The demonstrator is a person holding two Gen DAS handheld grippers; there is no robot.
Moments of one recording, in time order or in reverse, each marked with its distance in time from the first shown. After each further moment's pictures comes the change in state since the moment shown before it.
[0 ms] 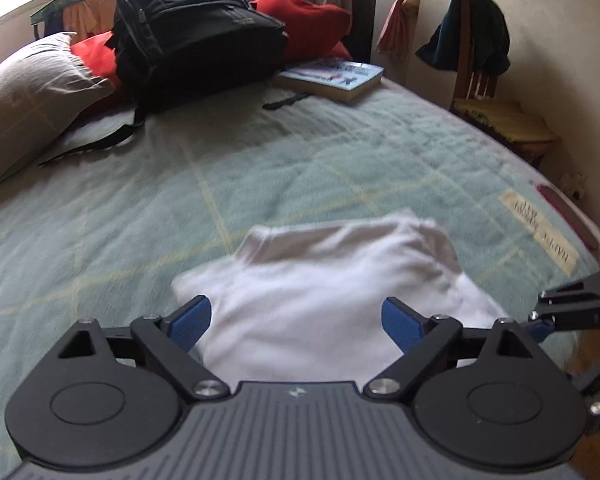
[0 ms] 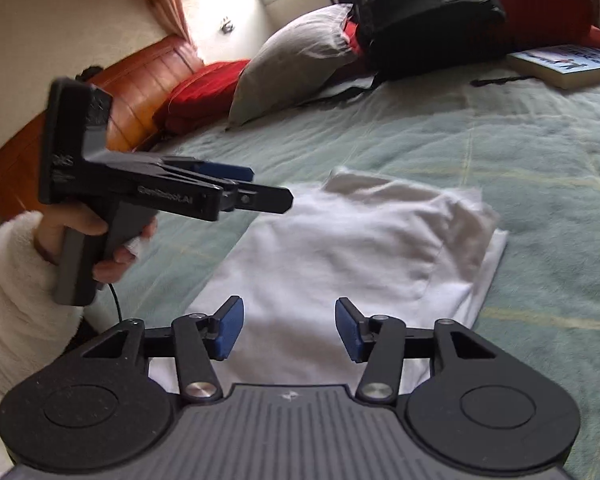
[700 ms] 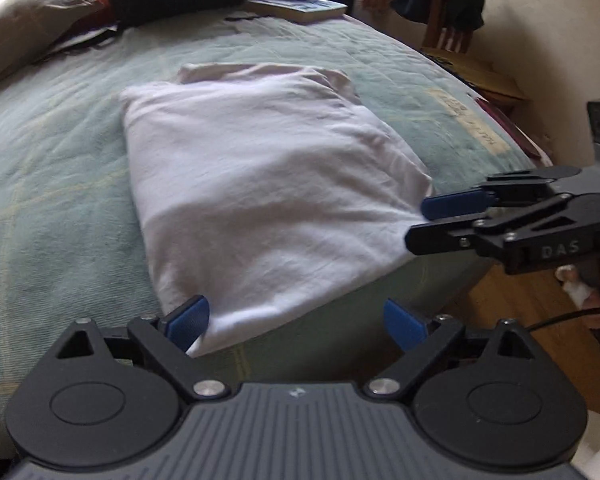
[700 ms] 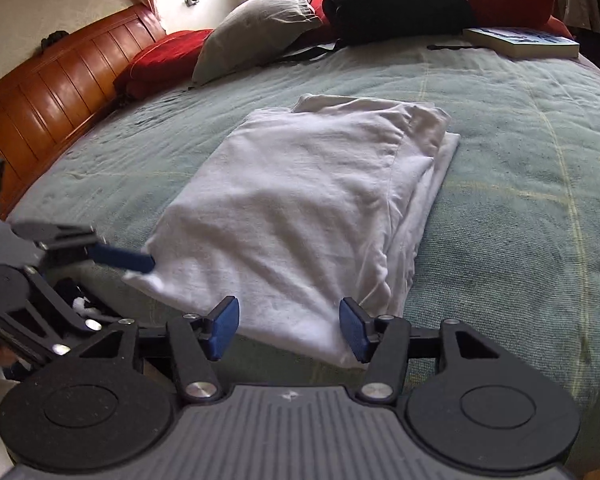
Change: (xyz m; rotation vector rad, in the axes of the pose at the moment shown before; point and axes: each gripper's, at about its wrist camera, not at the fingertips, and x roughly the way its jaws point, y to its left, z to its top) left arm -0.060 -0.061 -0.122 -0.058 0.101 -0.092; right arm -0.028 0.024 -0.071 -0.007 0.033 -0.163
